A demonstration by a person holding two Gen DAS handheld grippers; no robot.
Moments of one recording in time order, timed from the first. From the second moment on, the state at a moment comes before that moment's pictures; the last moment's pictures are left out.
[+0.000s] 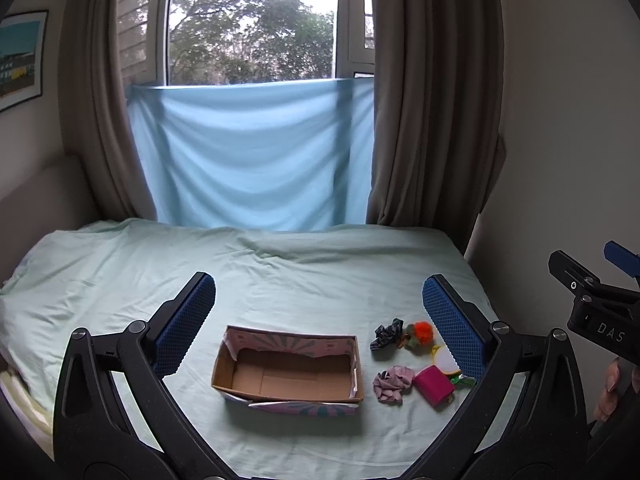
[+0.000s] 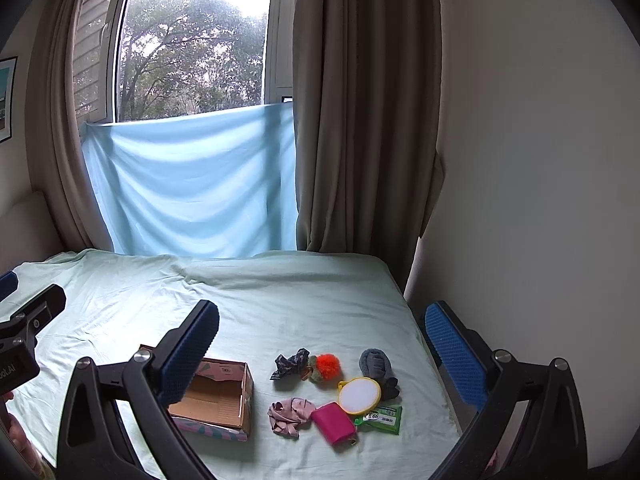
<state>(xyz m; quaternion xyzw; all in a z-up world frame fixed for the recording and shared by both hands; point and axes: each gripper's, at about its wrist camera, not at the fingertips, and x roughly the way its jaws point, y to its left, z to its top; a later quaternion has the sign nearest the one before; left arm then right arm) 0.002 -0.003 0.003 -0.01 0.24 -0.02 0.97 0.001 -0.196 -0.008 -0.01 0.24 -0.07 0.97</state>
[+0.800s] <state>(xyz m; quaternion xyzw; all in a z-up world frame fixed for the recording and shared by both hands) 0.001 -0.006 0.002 -0.01 0.24 -0.02 0.97 -0.001 -0.200 -0.007 0.00 0.24 -0.07 0.97</state>
